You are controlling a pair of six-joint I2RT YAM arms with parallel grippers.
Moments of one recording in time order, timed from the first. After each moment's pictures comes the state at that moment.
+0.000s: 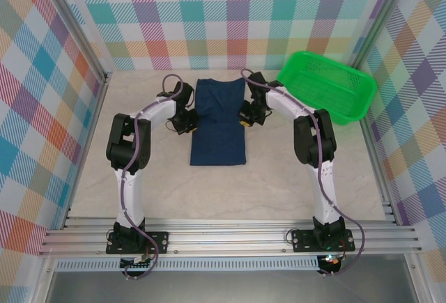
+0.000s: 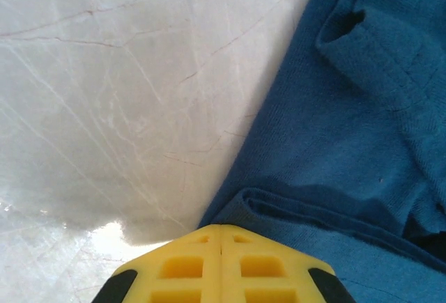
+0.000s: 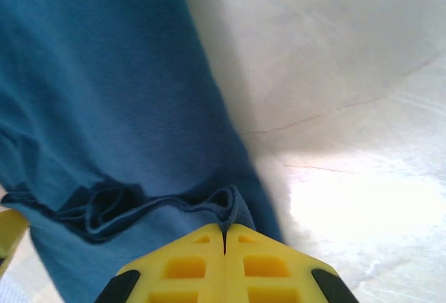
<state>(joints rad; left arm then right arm) -0.28 2.14 1.61 -0.74 0.14 -0.73 0.42 2.28 1.92 -0.91 -0.30 0.78</state>
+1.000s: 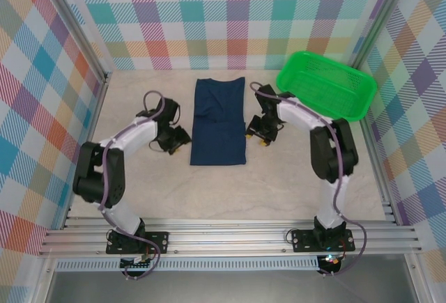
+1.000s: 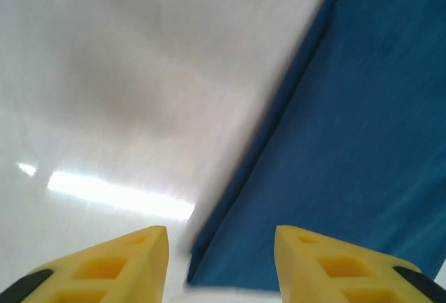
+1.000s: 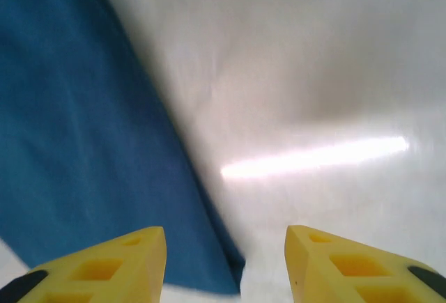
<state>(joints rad) -0.27 1.66 1.09 -0.73 0.22 -0.84 0.44 1.93 1.45 -0.90 -0.28 0.83</state>
